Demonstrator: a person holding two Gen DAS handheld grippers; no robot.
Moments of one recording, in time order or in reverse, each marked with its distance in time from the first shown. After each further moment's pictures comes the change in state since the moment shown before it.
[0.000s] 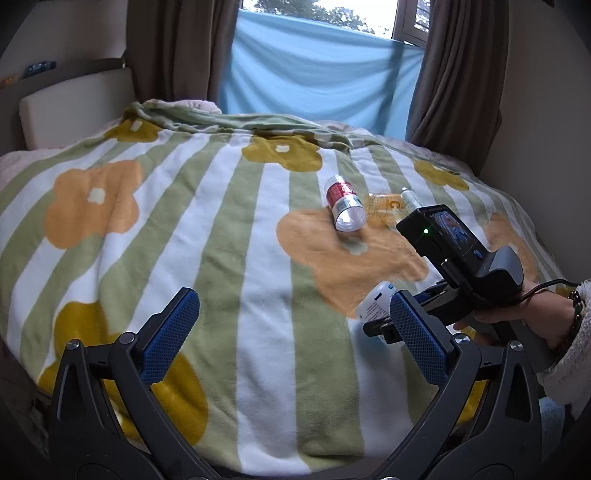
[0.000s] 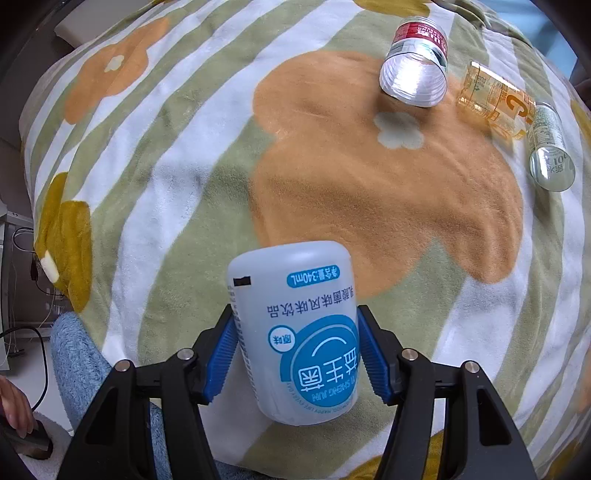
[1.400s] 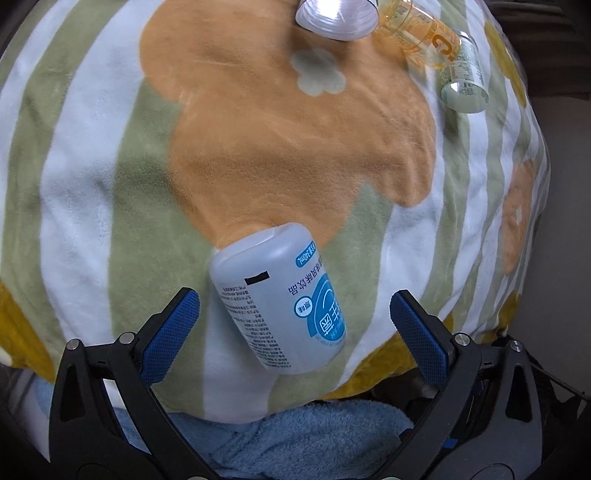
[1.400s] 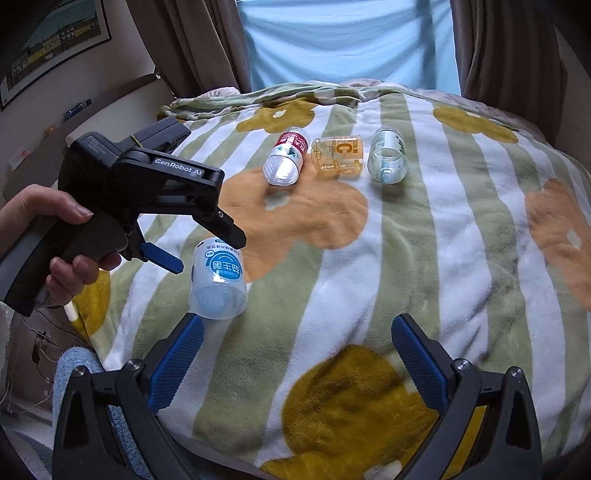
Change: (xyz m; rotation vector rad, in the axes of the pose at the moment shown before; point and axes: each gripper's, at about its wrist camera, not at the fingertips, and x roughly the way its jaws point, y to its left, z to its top) left arm 0.231 -0.086 0.012 -0.341 0.975 -0.112; right arm -0.099 -0.076 -0.149 0.217 -0.576 -0.028
